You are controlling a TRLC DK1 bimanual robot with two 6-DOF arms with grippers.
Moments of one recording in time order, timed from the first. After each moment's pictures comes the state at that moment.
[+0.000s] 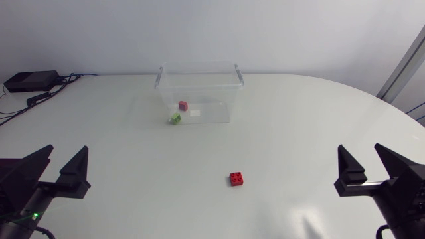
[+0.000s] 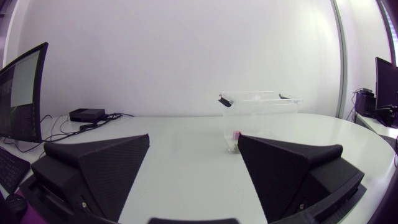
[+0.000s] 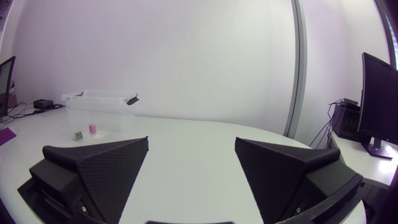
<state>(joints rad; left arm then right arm) -0.01 0.06 0.04 -0.03 0.02 0.02 -0.03 0.06 0.03 -0.01 -0.01 -0.05</state>
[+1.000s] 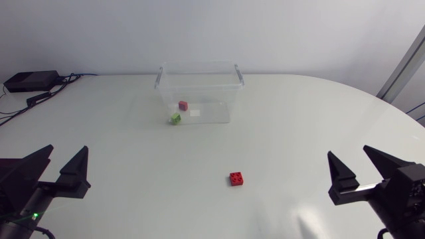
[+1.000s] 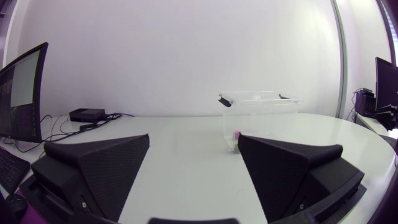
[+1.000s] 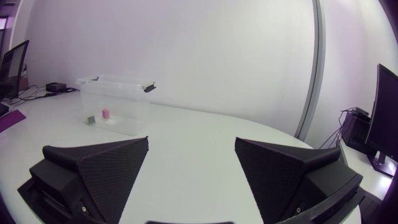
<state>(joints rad) -0.01 0.06 0.04 -0.03 0.02 0.02 0.03 0.06 0.07 -0.13 -0.05 -0.11</state>
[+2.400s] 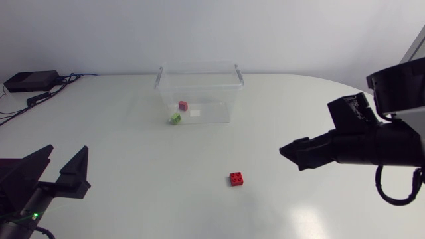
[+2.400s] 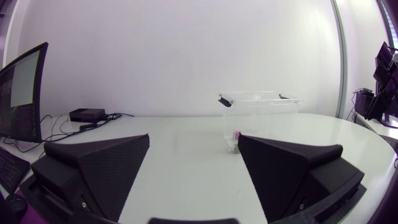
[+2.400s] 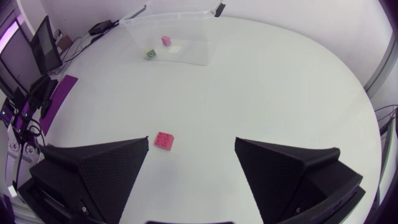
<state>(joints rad) -0.01 0.06 0.04 -0.03 0.02 0.02 0.29 1.00 0.74 -0.59 -0.19 0.05</state>
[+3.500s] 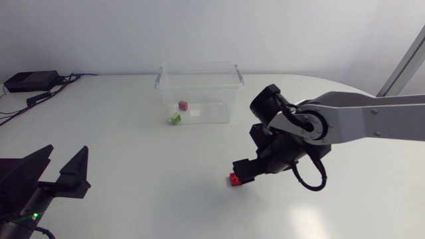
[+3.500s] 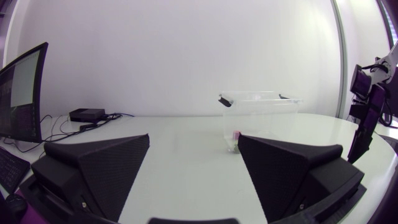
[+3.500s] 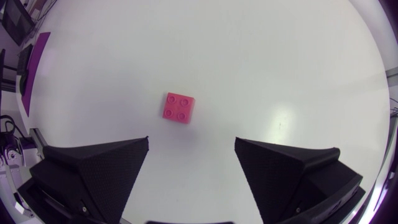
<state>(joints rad) -0.01 0.06 0.04 -0.03 0.02 0.02 0.58 1.59 0.94 -0.65 -0.06 0.25</state>
